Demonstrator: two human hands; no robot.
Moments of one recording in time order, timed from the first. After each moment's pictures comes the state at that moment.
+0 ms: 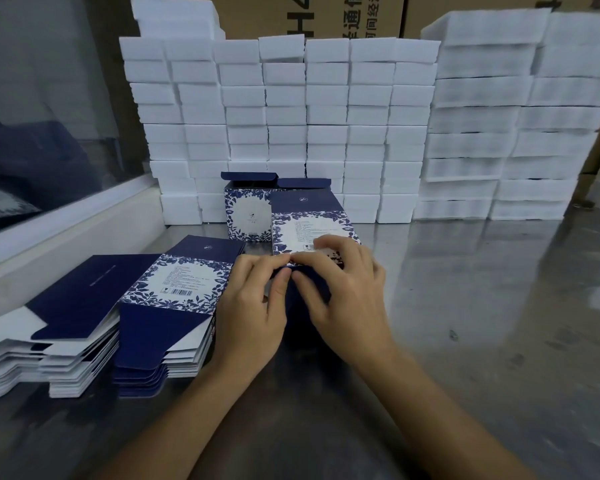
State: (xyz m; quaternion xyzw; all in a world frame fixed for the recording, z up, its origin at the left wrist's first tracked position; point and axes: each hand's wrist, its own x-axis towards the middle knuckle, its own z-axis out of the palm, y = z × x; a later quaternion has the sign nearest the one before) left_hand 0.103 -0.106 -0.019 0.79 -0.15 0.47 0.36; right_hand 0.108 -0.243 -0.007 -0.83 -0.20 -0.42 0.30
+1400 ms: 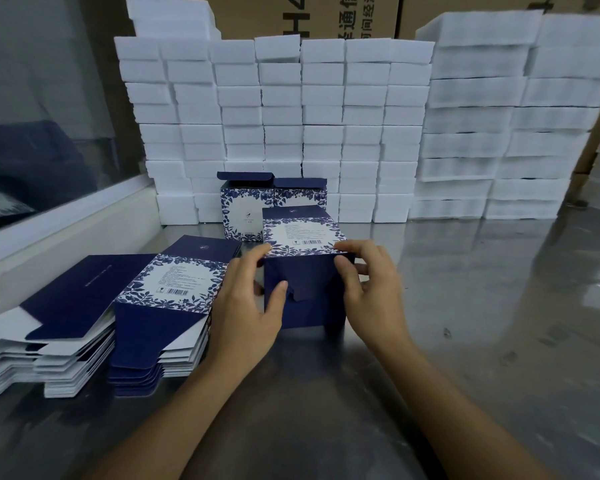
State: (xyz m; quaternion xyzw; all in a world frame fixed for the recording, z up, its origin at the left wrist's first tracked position) left_hand 0.108 -0.101 -0.026 0.82 -0.12 0.41 0.39; right_hand 0.133 -0.274 -0.018 -0.76 -0.13 -0.33 0.54
